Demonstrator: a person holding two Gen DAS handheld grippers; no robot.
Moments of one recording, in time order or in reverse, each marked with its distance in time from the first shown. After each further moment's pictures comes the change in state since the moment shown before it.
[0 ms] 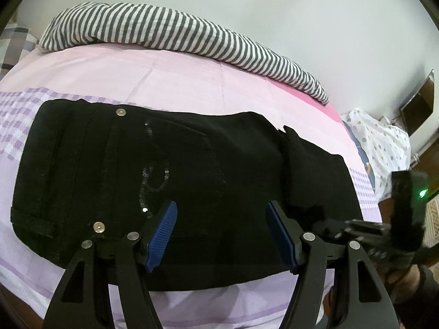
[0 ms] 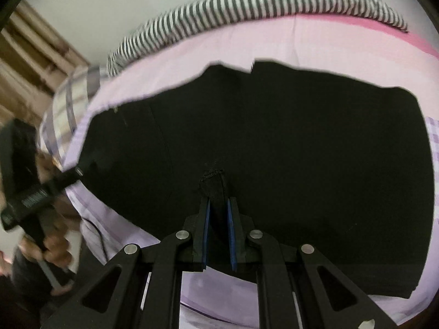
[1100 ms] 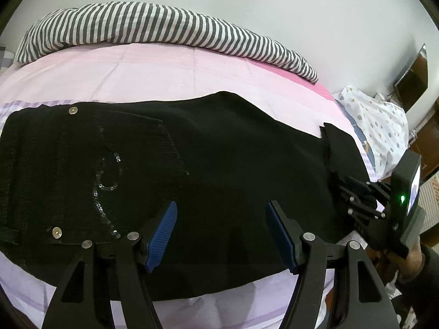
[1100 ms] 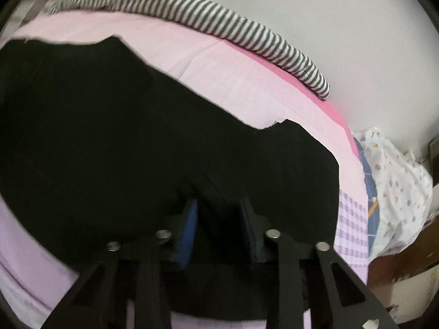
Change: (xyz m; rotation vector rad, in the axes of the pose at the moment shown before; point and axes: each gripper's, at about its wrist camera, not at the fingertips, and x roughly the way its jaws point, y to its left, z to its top) left arm 0.027 -0.033 -0.007 0.092 0.048 -0.008; right arm -0.009 -0.050 -0.003 -0.296 -0.106 -0.714
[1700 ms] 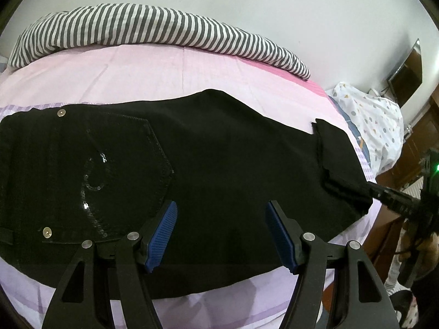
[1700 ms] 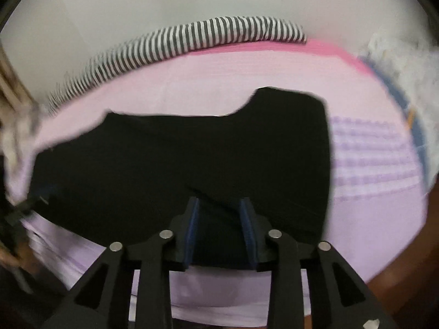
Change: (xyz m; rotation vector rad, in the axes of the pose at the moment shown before) left arm 0.004 -0.010 -0.001 0.026 0.006 -0.029; right arm -0.040 -0.075 -0.032 0.398 0.030 0.272
